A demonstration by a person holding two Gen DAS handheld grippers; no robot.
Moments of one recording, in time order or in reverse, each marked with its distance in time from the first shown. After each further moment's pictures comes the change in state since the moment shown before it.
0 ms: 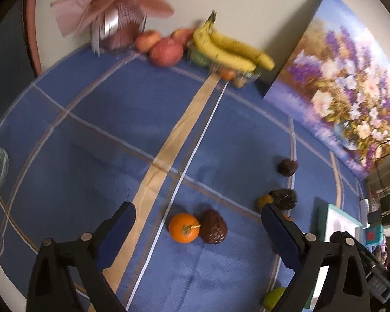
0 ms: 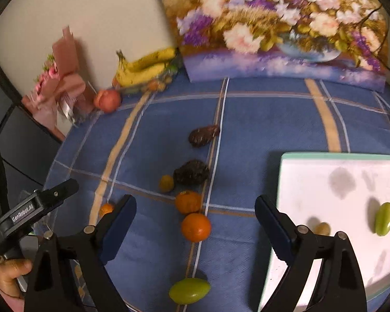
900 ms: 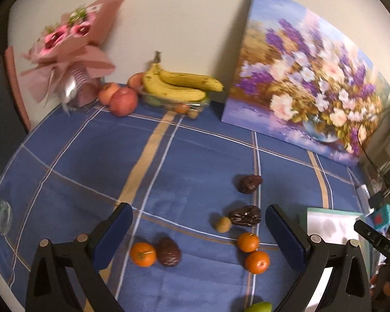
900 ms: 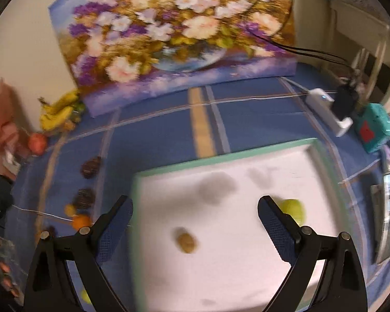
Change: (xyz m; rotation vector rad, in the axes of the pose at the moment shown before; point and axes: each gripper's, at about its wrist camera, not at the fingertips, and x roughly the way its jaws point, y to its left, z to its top) left arm -0.031 -0.073 -0.003 0.214 -0.196 -0.005; right arm -0.059 -0.133 -0.008 0.208 -0.135 -0.245
